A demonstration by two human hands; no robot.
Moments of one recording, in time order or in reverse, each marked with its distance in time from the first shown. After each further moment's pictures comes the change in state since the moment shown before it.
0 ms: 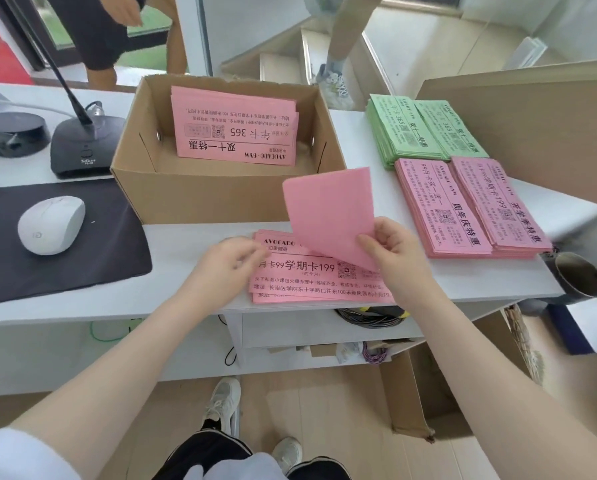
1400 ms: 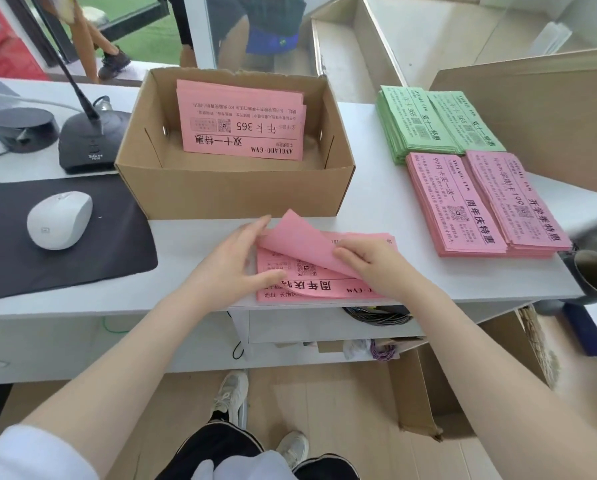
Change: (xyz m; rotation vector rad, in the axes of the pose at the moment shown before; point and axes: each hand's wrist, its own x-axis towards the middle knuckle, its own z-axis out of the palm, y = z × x) left_hand 0.002 -0.008 -0.002 0.154 -0.157 0.080; right_hand 0.017 0.012 0.011 -0.549 -0.417 -0.024
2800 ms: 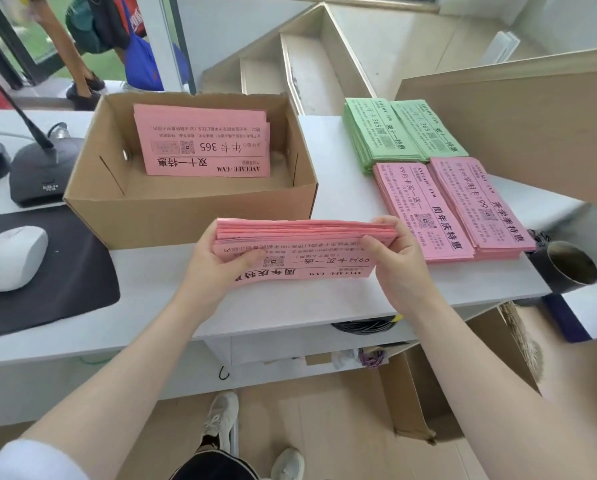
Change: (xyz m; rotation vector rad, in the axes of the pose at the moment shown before) left_hand 0.035 0.023 0.017 -0.826 0.274 -0.015; right_hand -0.013 0.036 -0.026 0.998 0.479 -0.015
